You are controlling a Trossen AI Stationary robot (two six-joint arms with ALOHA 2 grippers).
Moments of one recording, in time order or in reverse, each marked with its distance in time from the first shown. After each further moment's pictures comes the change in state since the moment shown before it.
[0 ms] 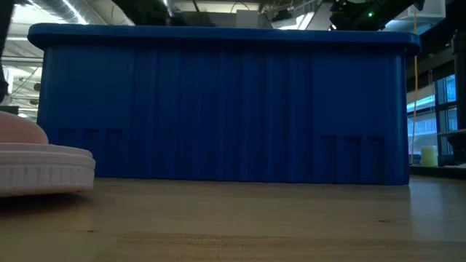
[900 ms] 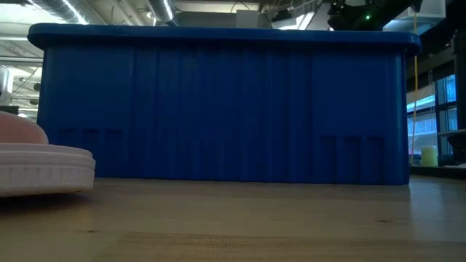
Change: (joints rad) left arm -0.927 -0.294 0.317 -0.364 -0.211 -0.268; right arm 0.000 0.025 0.000 0.000 -0.002 -0.001
